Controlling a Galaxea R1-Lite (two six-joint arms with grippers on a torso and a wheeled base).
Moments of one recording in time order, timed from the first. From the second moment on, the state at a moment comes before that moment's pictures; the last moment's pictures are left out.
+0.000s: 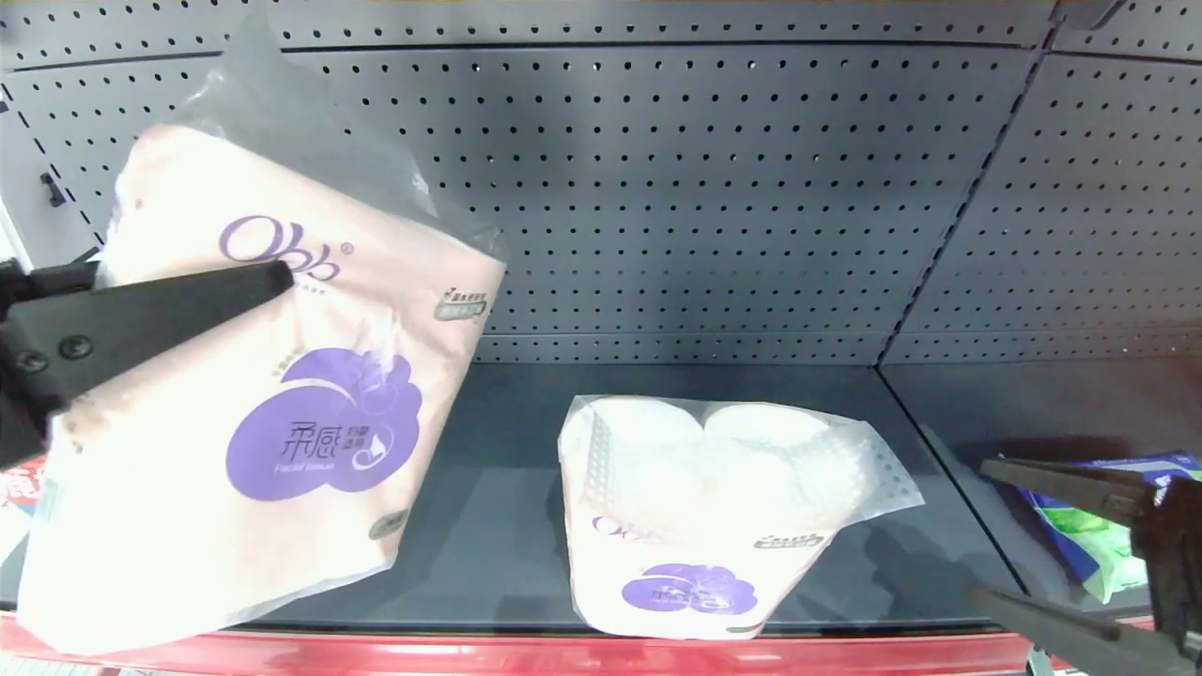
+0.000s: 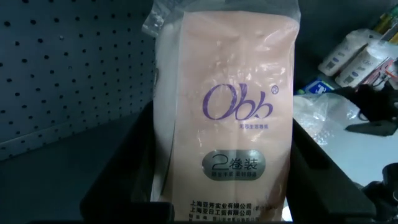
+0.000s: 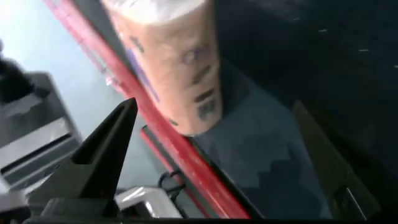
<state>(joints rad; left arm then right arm) -0.37 1.04 -0.82 -0.21 -0.34 -0.15 0.28 0.96 -0.34 -0.40 0.52 -0.12</state>
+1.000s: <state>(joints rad) -0.37 1.18 -0.79 -0.22 -0.35 -0.15 0.07 0.32 -0.19 0.02 0.18 0.04</state>
